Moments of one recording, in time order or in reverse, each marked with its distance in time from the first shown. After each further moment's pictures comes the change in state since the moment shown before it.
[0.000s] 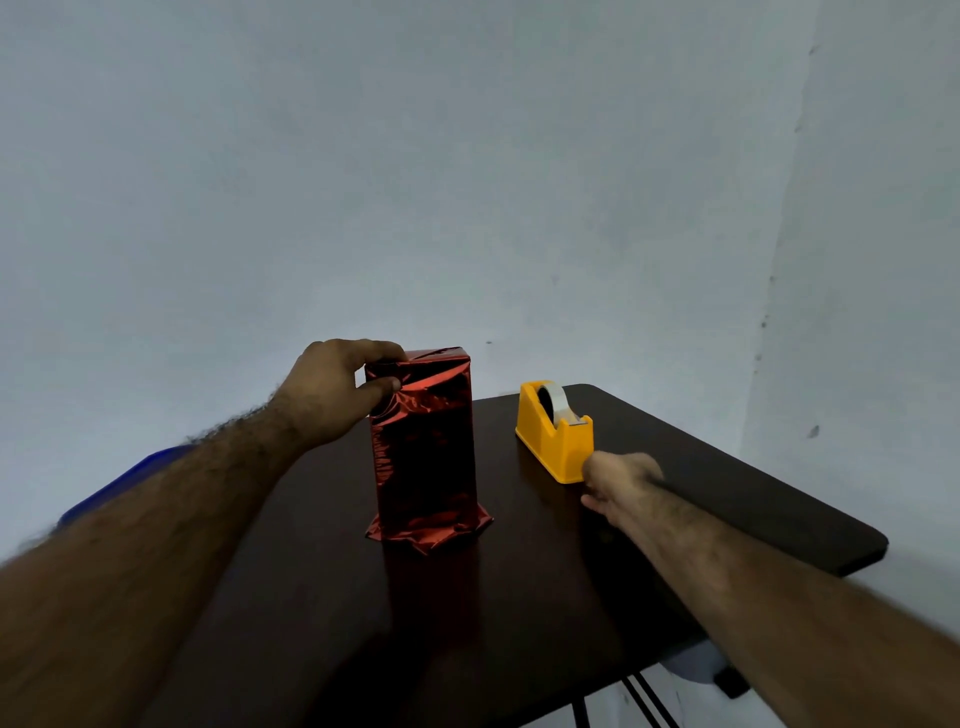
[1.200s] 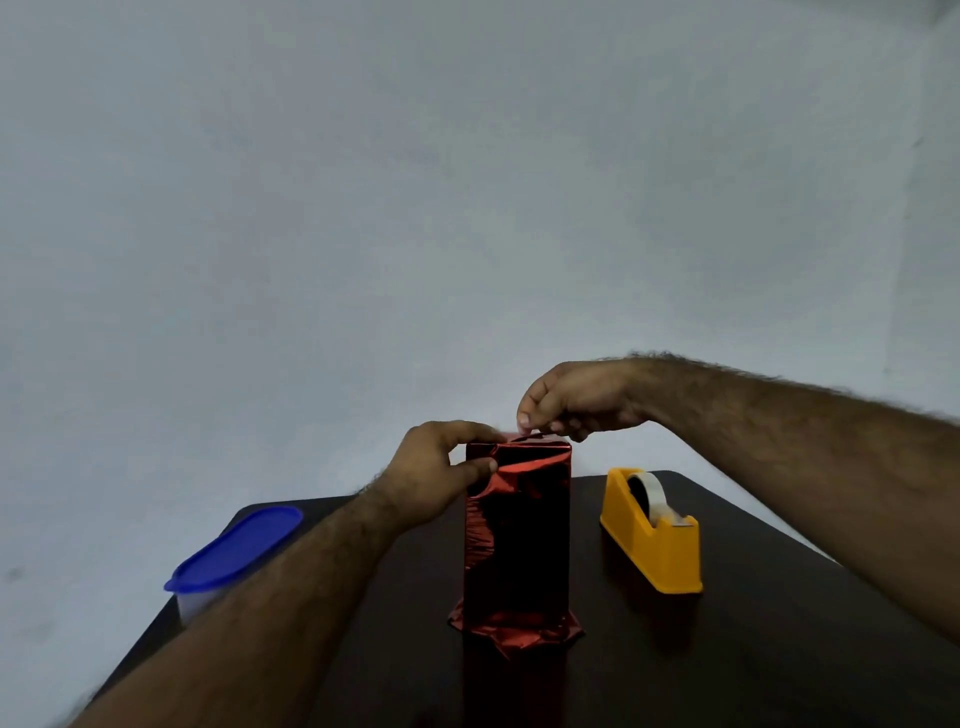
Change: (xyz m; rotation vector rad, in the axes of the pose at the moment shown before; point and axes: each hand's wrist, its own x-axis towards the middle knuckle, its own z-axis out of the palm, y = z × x) left_hand 0.006 -0.020 0.005 -0.244 -0.014 -0.032; right_hand -0.097 -0.199 0.078 -0.815 -1.025 -0.732
